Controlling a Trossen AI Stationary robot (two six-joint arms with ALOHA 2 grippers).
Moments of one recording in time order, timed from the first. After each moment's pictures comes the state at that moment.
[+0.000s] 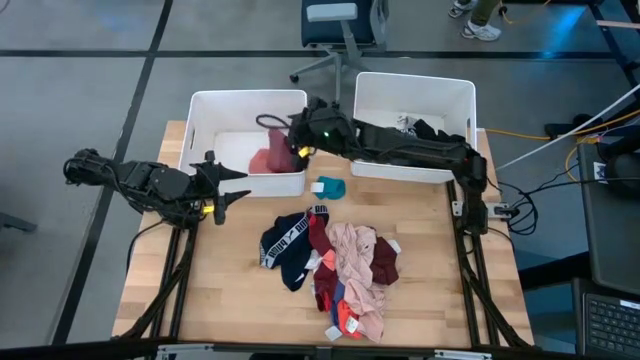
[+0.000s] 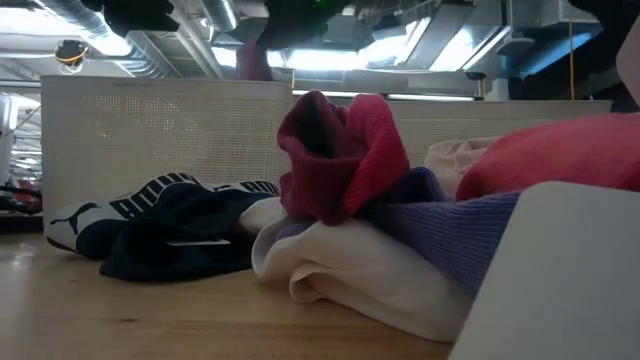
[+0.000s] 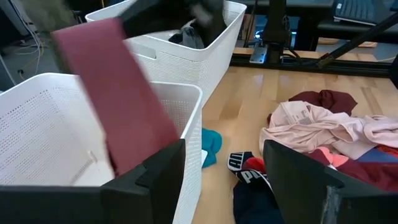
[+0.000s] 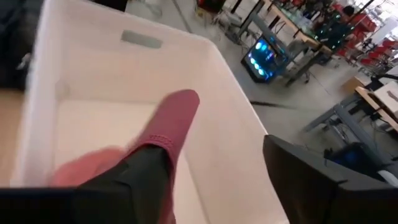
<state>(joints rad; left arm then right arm) -0.30 0.58 0.74 -0.54 -0.63 -0.15 -0.18 1.98 1.96 -0.33 0.32 -0.40</state>
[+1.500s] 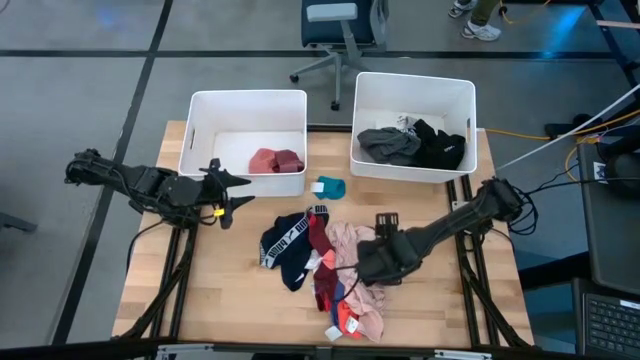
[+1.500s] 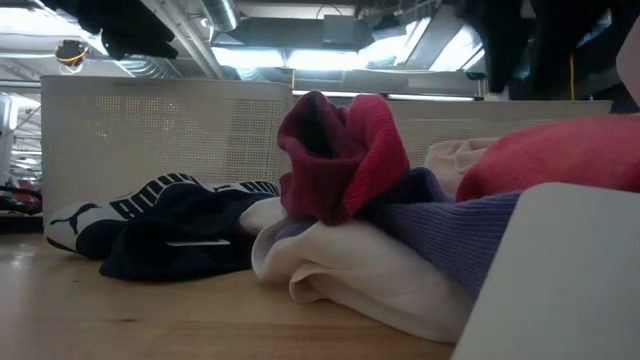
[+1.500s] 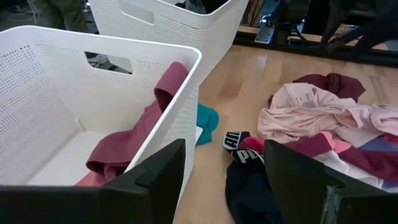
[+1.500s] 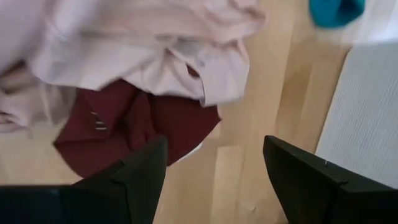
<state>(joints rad) -0.30 0.61 0.66 -0.53 -0.63 -0.28 0.48 1.82 1.63 -1.43 0.29 0.43</state>
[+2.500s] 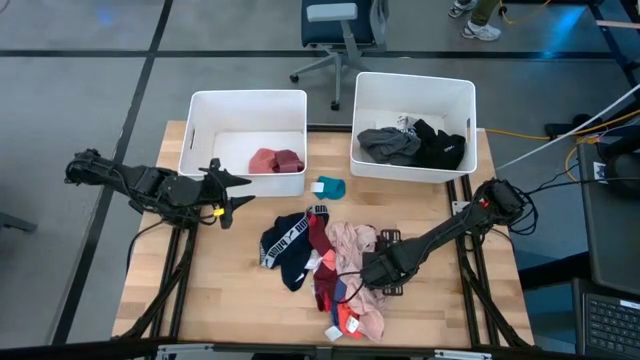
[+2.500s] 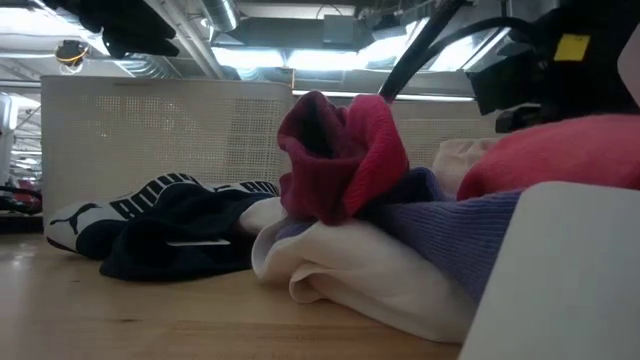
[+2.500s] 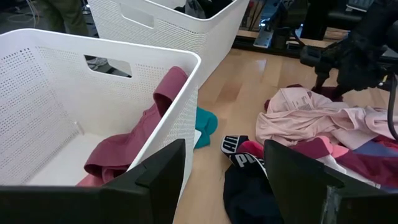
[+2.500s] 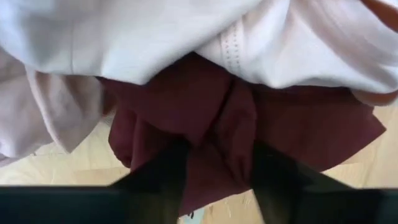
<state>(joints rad) -0.30 0.61 0.66 -0.51 -0.63 -0.28 0.51 1.82 1.20 -0.99 0.10 0.52</state>
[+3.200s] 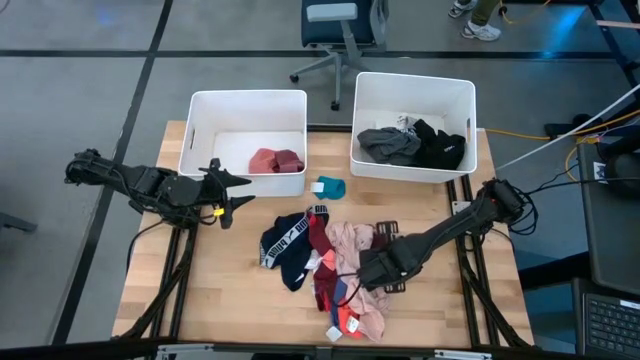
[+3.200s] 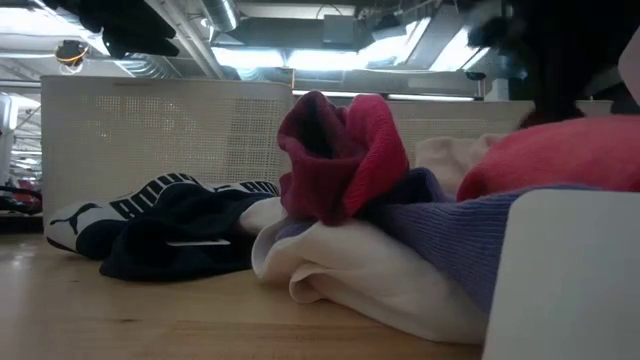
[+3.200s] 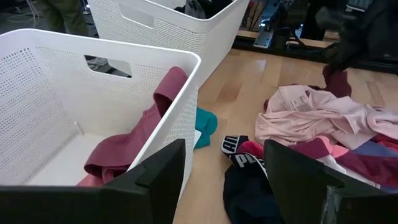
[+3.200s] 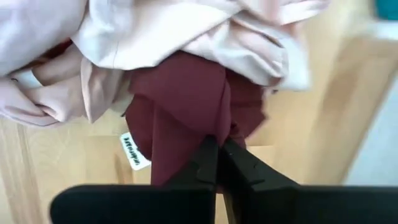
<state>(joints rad) -0.30 0.61 0.66 -0.51 -0.62 -0.28 0.51 1.82 1.52 -1.33 0.20 0.41</state>
